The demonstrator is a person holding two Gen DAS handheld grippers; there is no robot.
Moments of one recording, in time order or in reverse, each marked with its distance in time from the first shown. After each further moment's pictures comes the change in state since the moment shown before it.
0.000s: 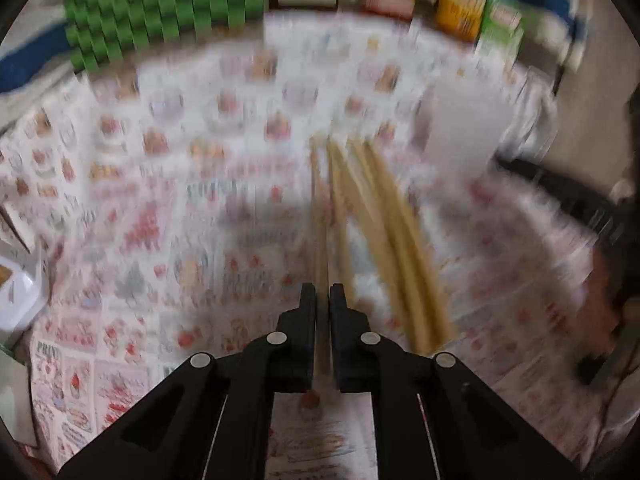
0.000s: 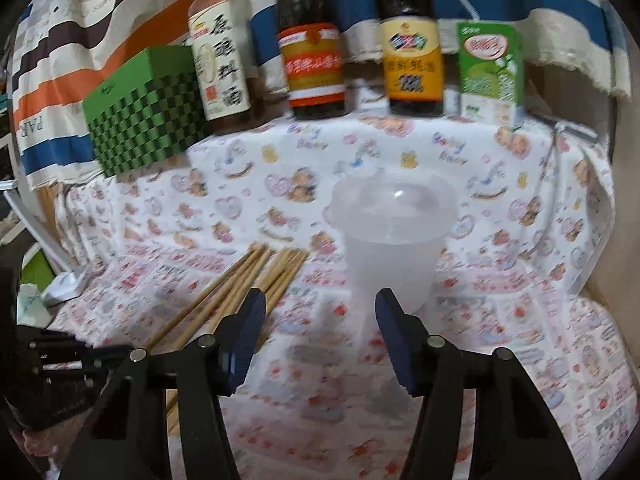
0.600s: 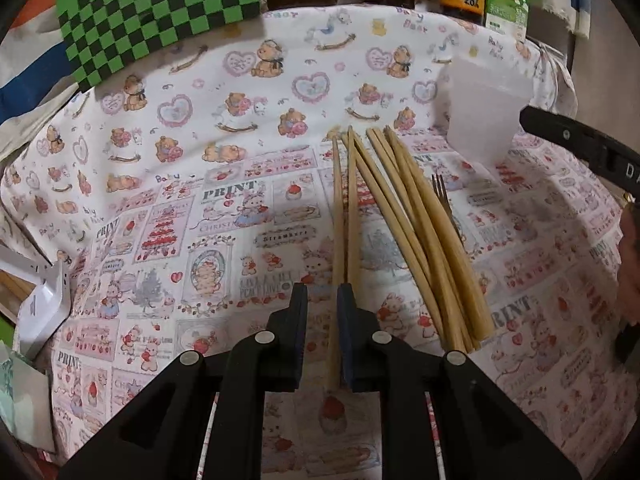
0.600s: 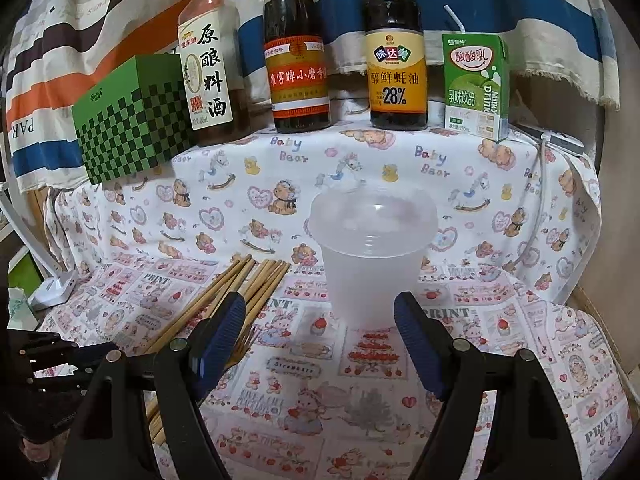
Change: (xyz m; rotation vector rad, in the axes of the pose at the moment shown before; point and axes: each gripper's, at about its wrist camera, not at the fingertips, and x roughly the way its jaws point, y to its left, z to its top) left arm 0.029 -0.005 -0.006 0.069 0.060 0.117; right arm 0.000 -0.015 0.005 -0.008 -0.073 -0.086
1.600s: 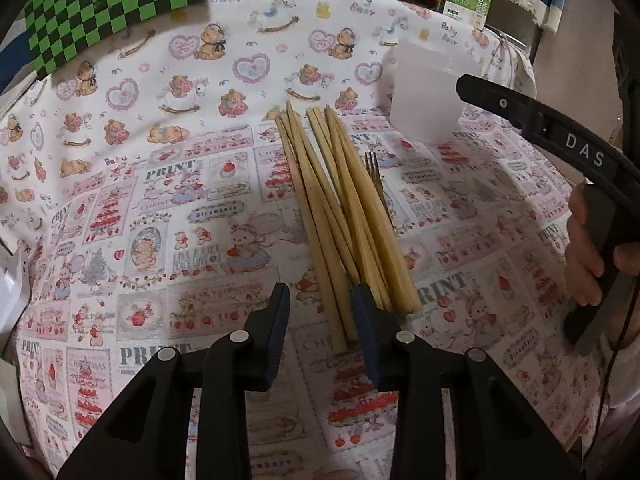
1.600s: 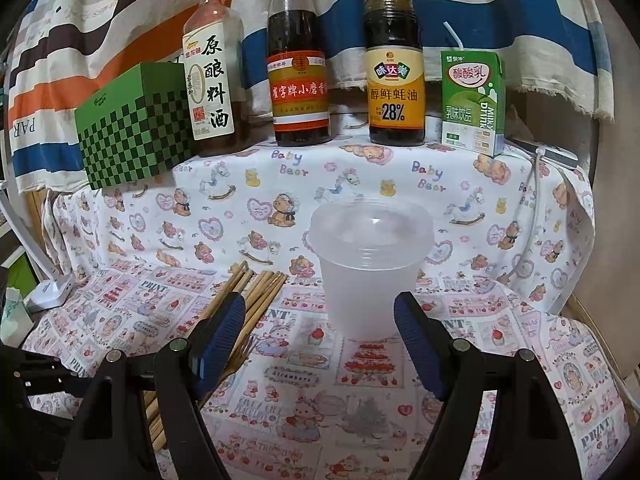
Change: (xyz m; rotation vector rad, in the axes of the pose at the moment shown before) left arm -0.006 -0.030 -0.005 0.001 0.058 -0.136; right arm -0.005 0.001 0.001 -0.016 -0.051 -0.020
